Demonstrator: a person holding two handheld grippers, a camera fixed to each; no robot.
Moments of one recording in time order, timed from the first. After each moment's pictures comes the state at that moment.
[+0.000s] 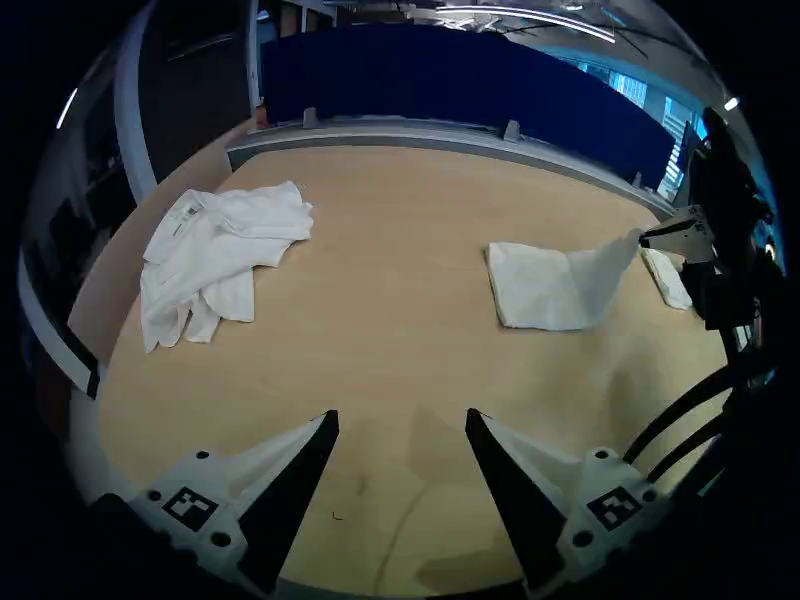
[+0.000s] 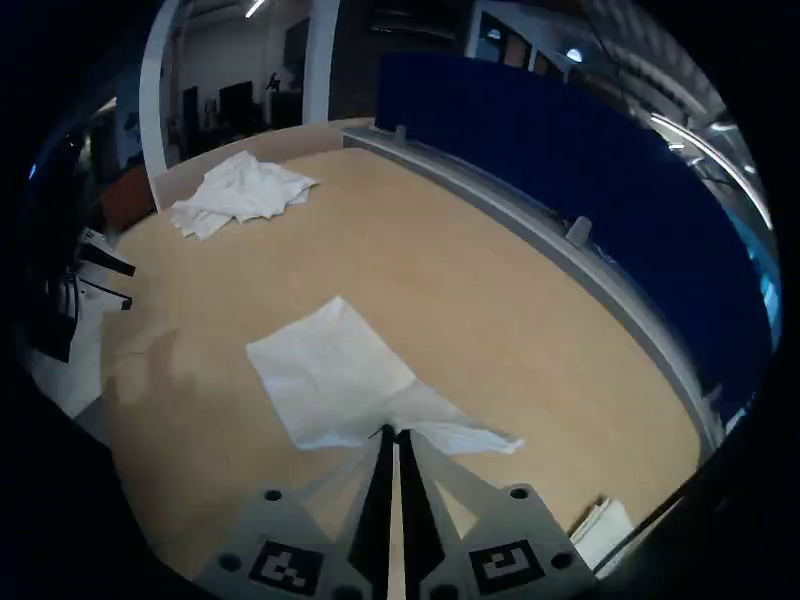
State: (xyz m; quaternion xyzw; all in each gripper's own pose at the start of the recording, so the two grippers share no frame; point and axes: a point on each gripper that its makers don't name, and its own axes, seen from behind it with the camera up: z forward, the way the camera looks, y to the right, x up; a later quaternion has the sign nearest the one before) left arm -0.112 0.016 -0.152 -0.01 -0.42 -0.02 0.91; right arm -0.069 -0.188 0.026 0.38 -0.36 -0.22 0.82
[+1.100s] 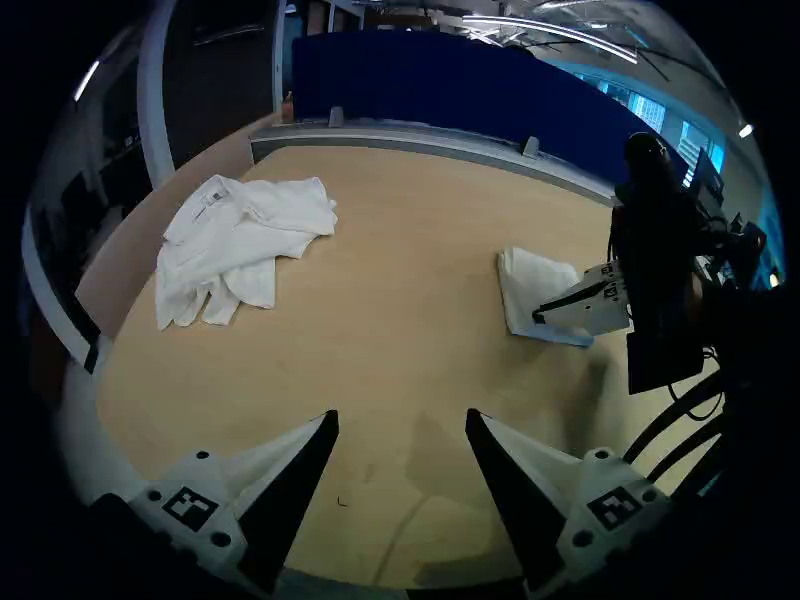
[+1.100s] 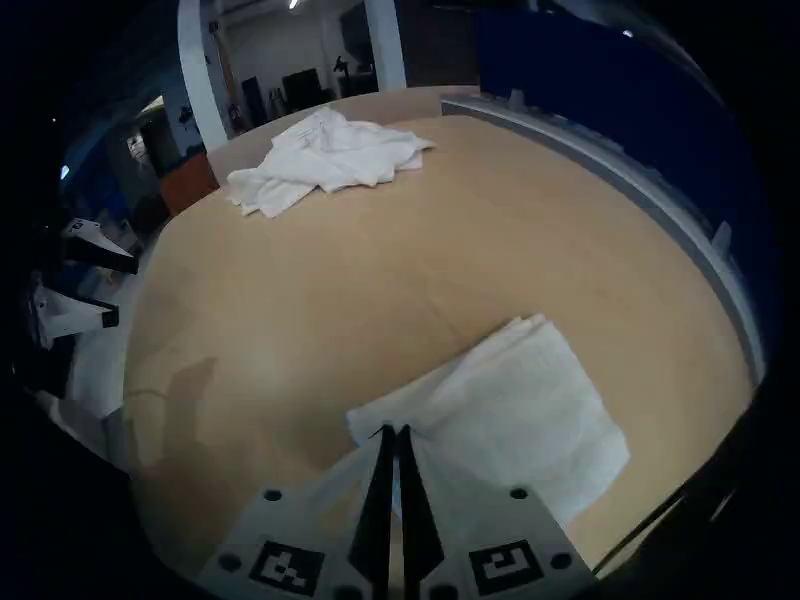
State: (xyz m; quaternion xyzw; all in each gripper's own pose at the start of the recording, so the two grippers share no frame) left arm -0.106 0.002 -0.167 0.02 -0.41 -0.05 0.91; right arm -0.174 -0.359 -0.019 0.50 -0.41 -0.18 0.74
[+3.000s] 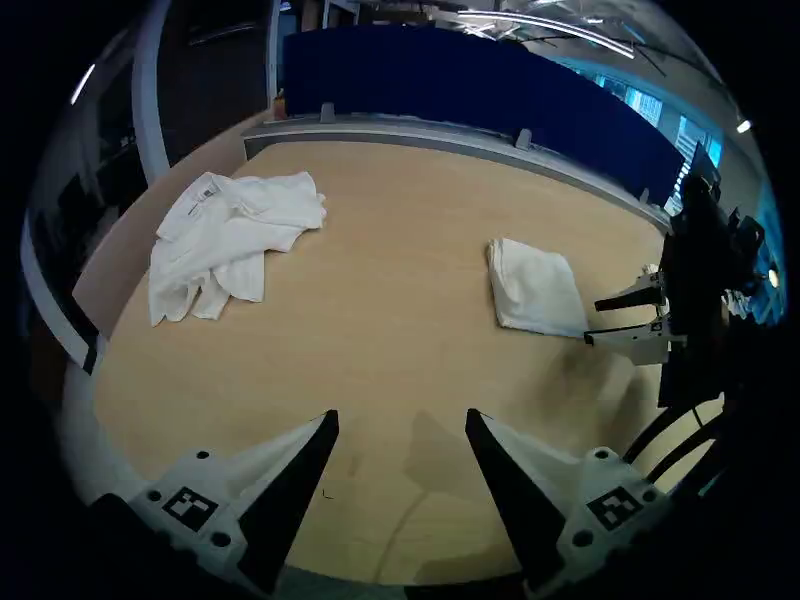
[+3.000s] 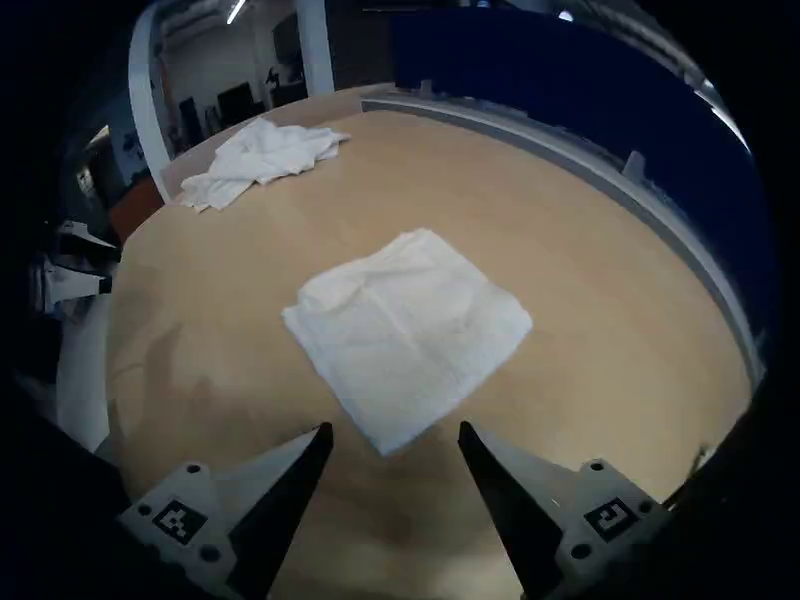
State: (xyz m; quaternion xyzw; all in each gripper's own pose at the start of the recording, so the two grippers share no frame) left arm -0.110 0.019 -0.175 0.01 -0.42 -0.05 0.91; right arm -0.177 -0.241 -0.029 0.39 -0.42 -0.17 0.80
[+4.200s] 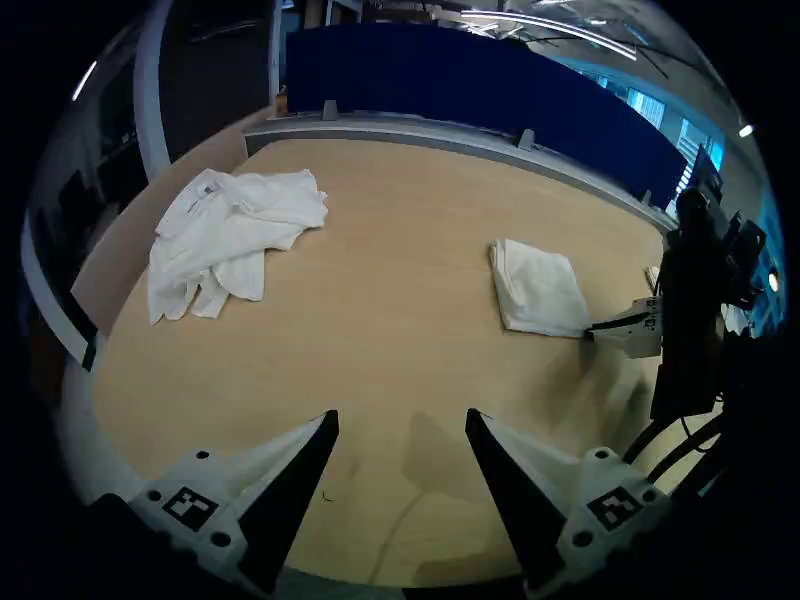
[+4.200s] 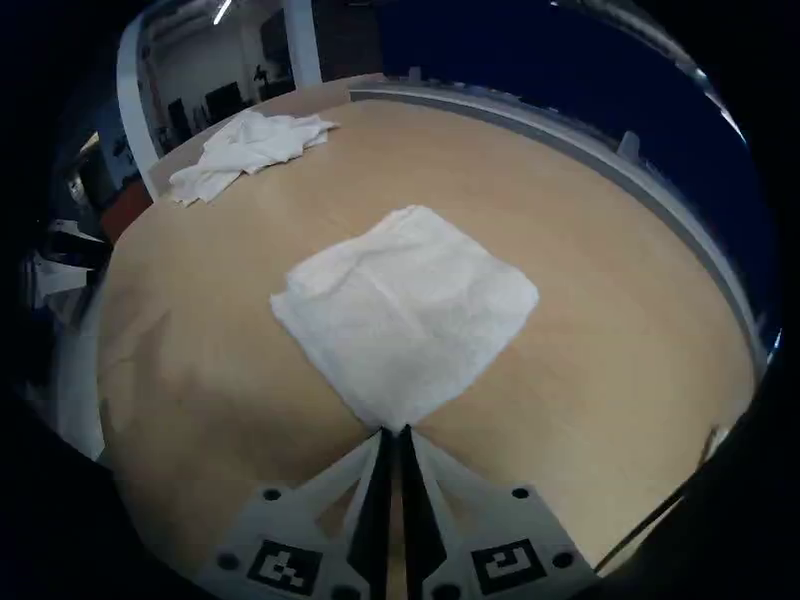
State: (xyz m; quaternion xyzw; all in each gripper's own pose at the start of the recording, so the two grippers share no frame) left arm -0.112 0.016 -0.171 0.01 -0.42 -0.05 0.90; right arm -0.194 -0.242 -0.033 0.38 -0.44 -0.16 0.80
